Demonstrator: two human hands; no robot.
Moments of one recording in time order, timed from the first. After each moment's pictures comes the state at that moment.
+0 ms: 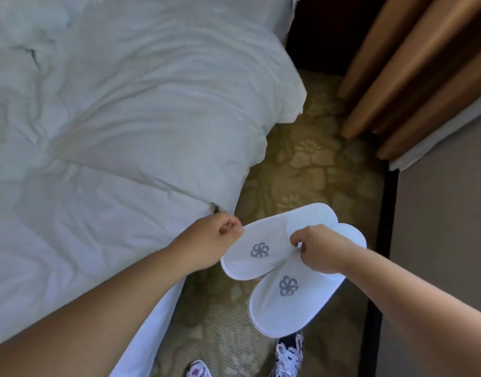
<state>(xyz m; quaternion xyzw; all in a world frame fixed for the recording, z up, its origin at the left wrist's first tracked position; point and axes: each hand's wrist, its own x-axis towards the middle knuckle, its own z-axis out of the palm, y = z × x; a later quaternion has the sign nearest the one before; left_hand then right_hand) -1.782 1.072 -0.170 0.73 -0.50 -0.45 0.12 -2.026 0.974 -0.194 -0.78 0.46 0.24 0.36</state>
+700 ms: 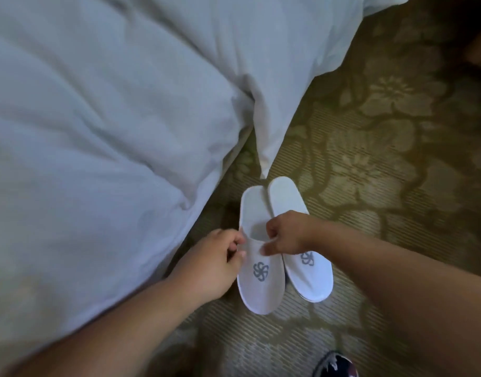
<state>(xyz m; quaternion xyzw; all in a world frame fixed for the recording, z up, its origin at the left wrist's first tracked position) -1.760 1.169 -0.518 0.79 -0.46 -0.40 0.08 -1.898 1.003 -0.569 -0.84 0.28 0.33 0.34</state>
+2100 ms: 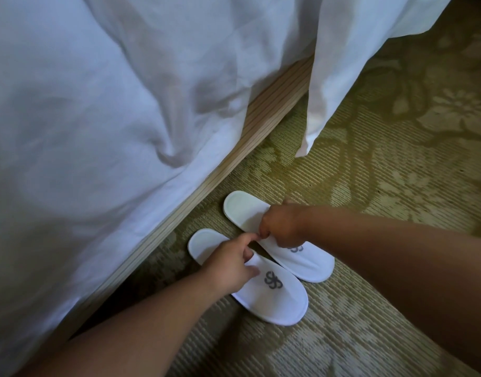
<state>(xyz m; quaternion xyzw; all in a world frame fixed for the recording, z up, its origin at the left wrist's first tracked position) -1.767 1.152 -0.732 0.80 -0.37 -0.43 0.20 -1.826 0.980 -0.700 -0.92 0.01 0.40 0.07</state>
